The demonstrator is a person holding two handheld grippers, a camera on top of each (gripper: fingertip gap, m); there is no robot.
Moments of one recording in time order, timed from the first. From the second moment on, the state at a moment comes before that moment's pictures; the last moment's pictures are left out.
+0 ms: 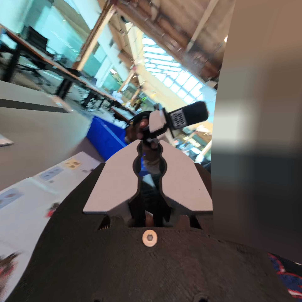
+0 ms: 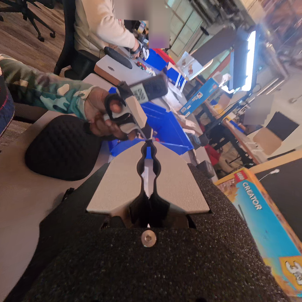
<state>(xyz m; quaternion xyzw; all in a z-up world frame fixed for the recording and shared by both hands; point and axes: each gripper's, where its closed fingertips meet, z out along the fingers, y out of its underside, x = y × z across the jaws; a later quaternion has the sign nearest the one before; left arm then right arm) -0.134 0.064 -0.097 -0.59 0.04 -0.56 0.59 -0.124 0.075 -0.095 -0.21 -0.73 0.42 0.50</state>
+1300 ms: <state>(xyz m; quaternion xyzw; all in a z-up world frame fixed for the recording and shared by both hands) -0.184 -0.006 -0.226 -0.88 0.19 -0.11 0.41 -0.134 0.063 -0.294 -0.44 -0.87 0.21 0.06</state>
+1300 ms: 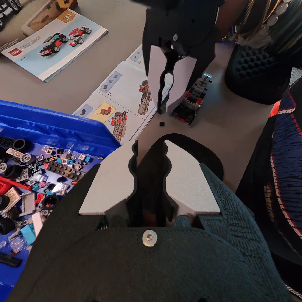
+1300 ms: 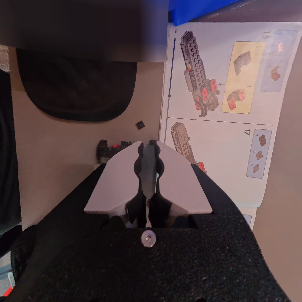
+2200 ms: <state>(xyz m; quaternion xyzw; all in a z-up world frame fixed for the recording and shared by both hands) -0.296 -0.016 -0.217 -0.94 0.04 0.02 0.34 -0.095 0.157 -0.212 -0.52 -0.63 0.44 0.39</state>
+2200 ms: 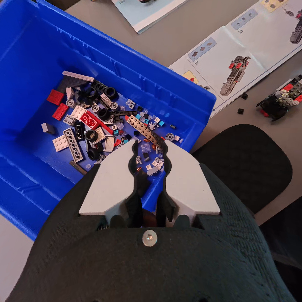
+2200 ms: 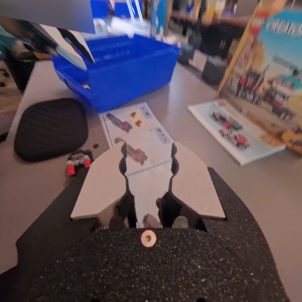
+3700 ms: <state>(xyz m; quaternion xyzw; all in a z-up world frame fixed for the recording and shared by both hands) -0.345 0.002 -0.249 -0.97 0.00 0.03 0.25 -0.086 0.165 -0.300 -0.62 -0.68 0.30 0.25</state>
